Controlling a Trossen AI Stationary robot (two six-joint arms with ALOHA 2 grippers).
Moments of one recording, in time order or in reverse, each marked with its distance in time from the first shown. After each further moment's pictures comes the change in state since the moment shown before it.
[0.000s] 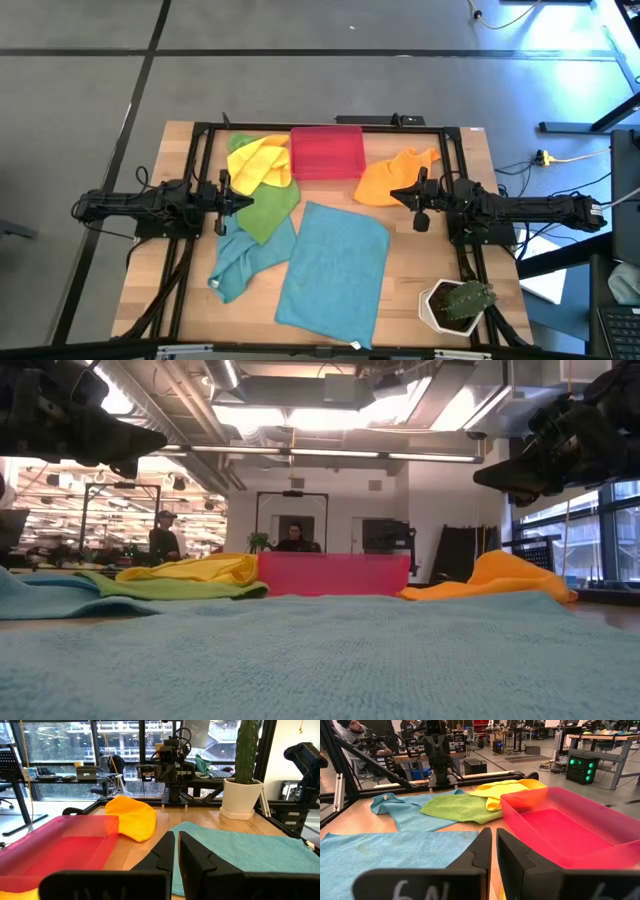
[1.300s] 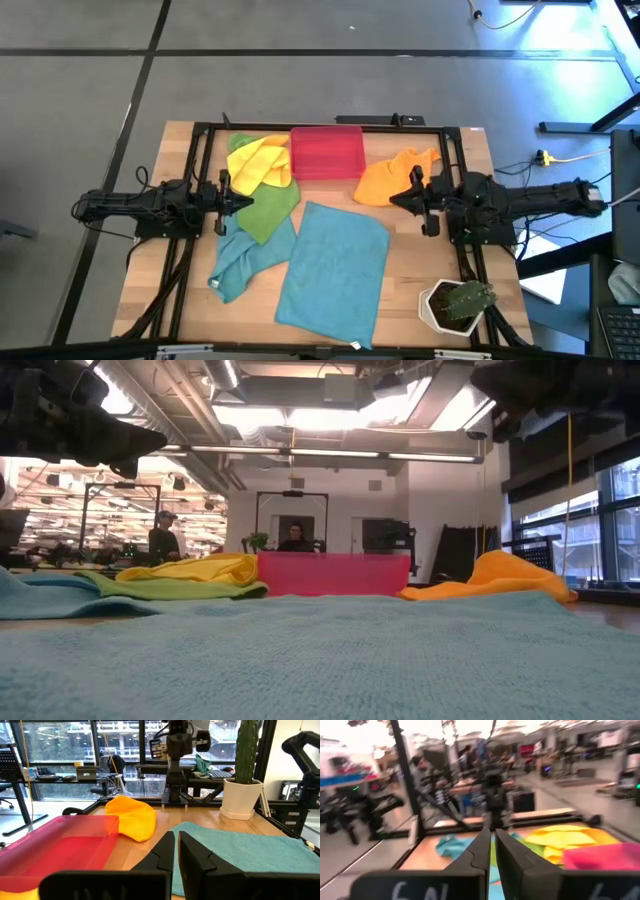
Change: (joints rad) left arm 0.000 0.000 0.000 0.000 0.000 0.000; right arm 0.164 0.174 0.272 0.034 -0.121 0.063
